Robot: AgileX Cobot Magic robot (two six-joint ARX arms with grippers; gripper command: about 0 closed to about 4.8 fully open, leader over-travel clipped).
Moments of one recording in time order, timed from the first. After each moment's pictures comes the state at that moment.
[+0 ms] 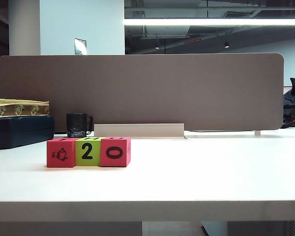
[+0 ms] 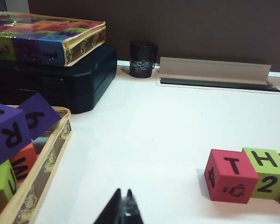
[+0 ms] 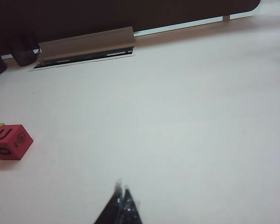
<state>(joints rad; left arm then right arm) 0.06 0.00 0.07 -0.09 0.07 -0.04 0.85 0.01 0.48 -0.74 0.67 0.39</state>
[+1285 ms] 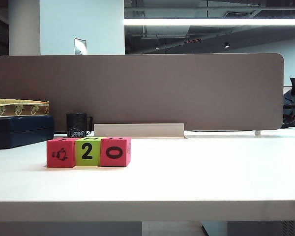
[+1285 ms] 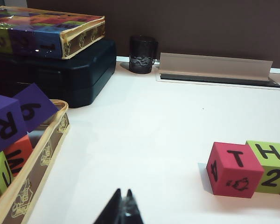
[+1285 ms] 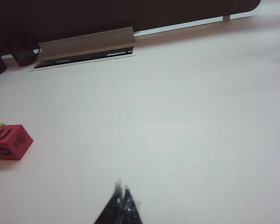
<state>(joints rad) 0.06 0.00 0.00 -0.03 0.07 -0.04 0.85 0.01 0.48 -0.74 0.68 0.39</state>
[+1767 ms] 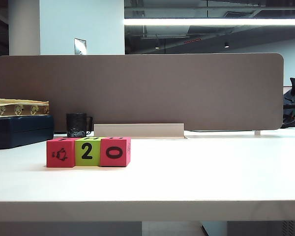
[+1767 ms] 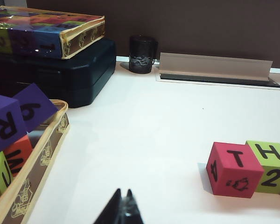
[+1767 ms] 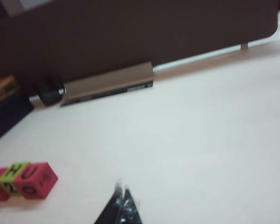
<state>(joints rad) 0.06 0.00 0.00 -0.03 0.07 -0.04 0.85 0.01 0.30 -0.35 0.67 0.35</state>
